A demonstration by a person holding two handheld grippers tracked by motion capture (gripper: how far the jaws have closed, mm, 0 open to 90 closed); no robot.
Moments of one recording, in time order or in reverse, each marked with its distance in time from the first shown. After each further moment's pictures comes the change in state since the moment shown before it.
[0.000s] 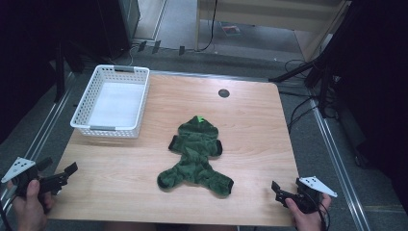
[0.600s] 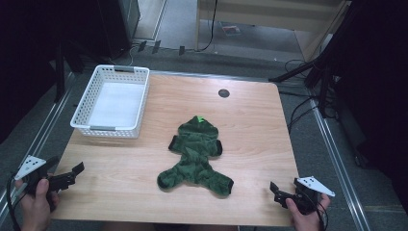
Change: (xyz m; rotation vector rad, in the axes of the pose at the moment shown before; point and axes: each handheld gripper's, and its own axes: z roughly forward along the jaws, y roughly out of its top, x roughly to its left) left arm -0.007 -0.002 0.011 0.016 0.013 0.040; right arm 0.001 -0.002 0.003 0.010 0.019 -0.015
